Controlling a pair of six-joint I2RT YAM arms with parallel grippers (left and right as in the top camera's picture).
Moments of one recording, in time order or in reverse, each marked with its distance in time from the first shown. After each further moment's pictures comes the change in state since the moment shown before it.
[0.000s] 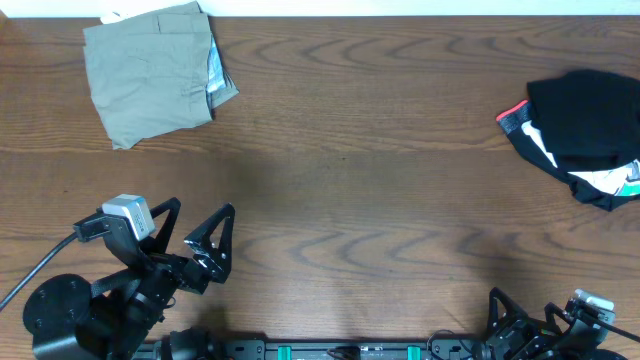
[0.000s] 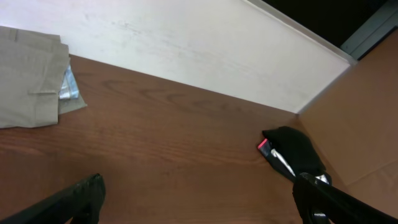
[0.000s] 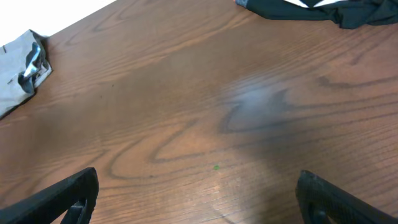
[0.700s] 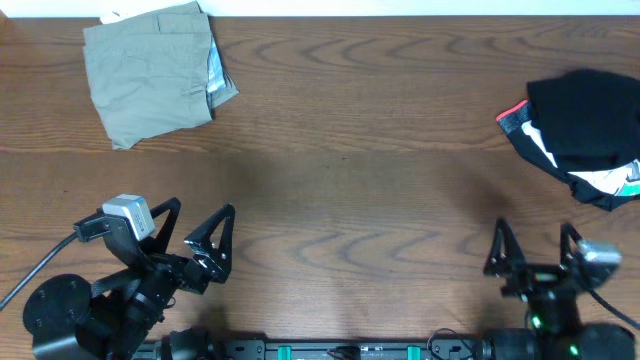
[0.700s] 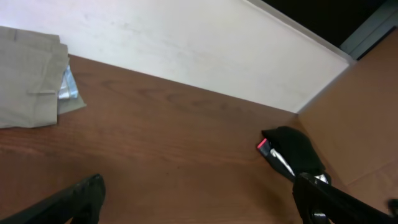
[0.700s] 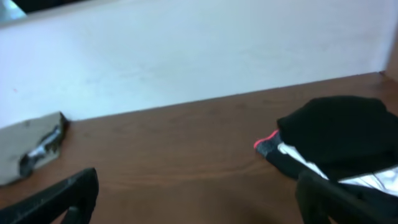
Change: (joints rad) left arm 0.000 0.000 0.000 0.000 0.003 0.000; right arm -0.085 -0.036 -0.351 0.820 -0.039 -0.263
